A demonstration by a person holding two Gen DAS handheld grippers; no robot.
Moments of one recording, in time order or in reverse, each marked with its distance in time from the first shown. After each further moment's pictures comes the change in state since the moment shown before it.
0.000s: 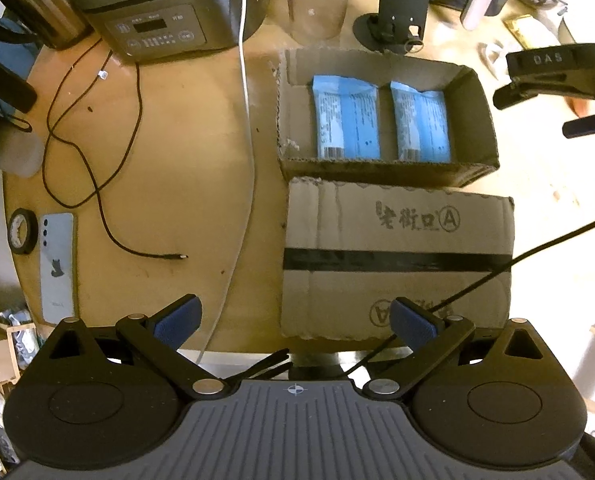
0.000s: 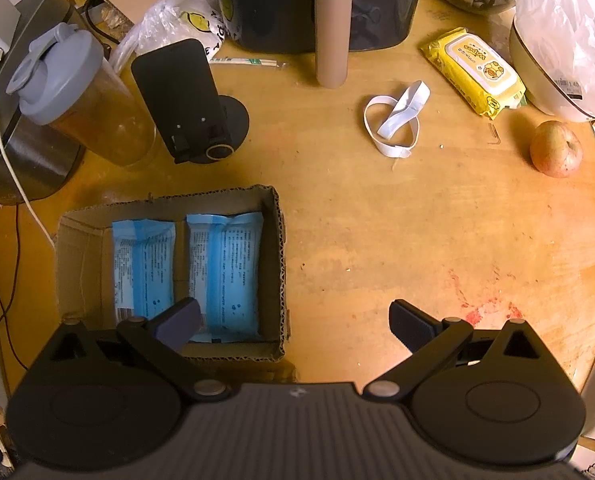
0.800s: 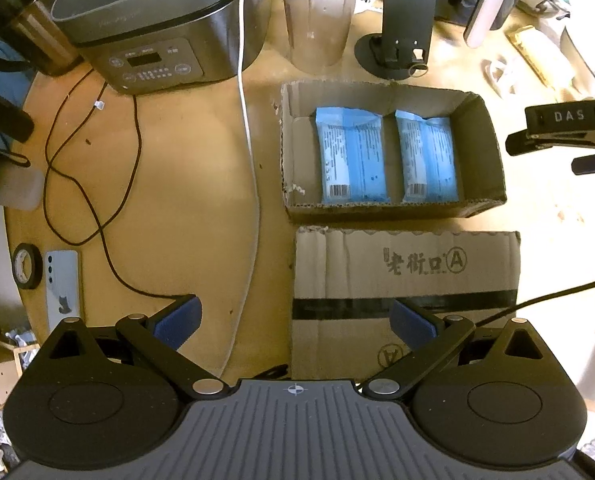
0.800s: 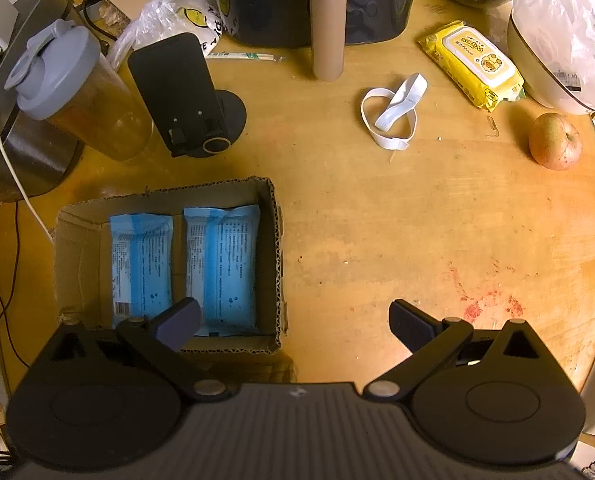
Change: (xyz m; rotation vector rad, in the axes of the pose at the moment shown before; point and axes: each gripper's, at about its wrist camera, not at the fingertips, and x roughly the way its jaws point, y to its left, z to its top) left arm 0.002 0.003 0.032 0.028 -0.025 0.011; right arm 0.001 -0.004 -0.004 0.003 0.010 0.005
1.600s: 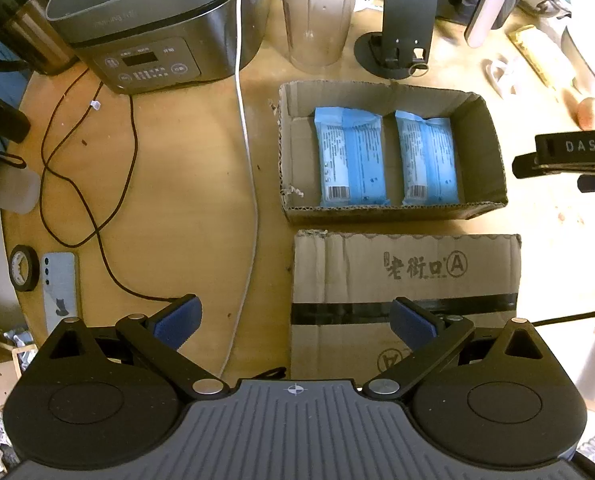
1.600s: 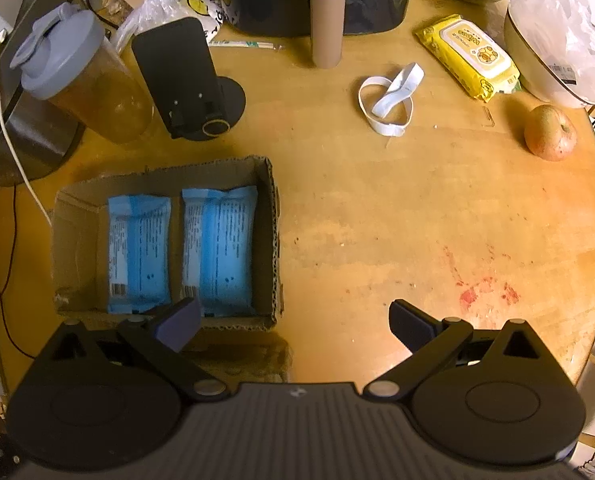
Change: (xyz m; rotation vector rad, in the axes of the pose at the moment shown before) left arm 0.005 0.000 0.002 0.000 0.010 -0.009; right arm -0.003 0.000 -0.017 -0.015 0.017 -0.014
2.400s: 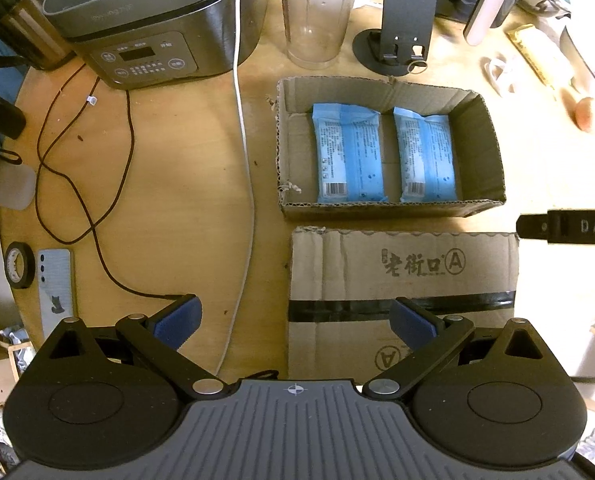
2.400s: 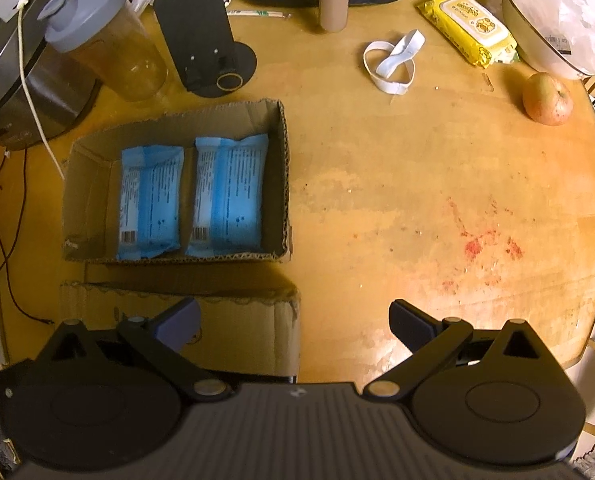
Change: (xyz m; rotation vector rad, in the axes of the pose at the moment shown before) left arm 0.003 0.001 0.000 -0.004 0.009 -0.014; right arm -0.008 0.005 -0.042 -0.011 0.042 0.011
